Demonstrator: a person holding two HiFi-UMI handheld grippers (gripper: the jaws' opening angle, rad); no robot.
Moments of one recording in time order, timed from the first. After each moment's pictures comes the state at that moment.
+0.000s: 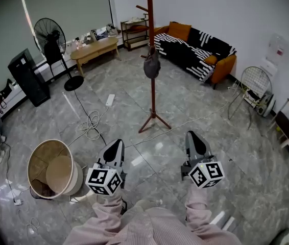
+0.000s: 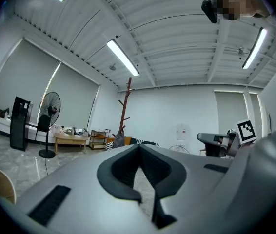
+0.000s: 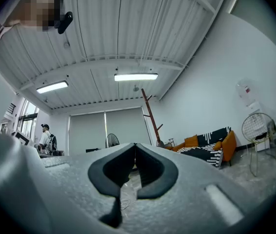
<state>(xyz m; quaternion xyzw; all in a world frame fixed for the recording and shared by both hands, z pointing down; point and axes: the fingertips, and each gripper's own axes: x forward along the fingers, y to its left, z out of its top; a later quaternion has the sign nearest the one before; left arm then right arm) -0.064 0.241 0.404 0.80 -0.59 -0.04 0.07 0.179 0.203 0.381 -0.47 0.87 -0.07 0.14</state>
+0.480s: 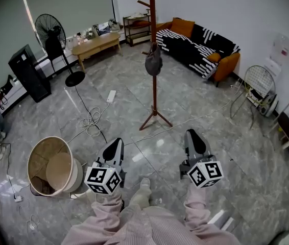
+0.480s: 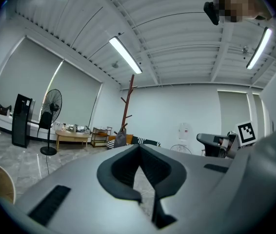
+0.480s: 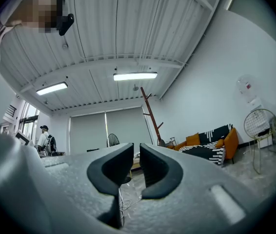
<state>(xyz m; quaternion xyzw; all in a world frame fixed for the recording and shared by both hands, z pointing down) -0.069 0.224 0.411 0.80 -0.60 -0.04 0.09 0.172 0.182 0.387 -0.47 0.87 -0.08 0.15</state>
